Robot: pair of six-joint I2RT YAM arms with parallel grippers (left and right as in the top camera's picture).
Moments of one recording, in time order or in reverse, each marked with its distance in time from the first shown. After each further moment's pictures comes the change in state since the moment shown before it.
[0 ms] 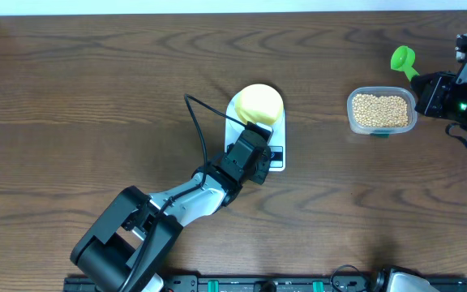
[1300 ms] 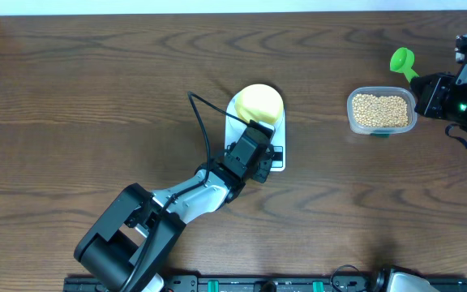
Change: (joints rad) left arm -0.003 0.025 0.040 -0.067 0.000 -0.004; right arm 0.000 0.000 0.000 -0.012 0.000 0.000
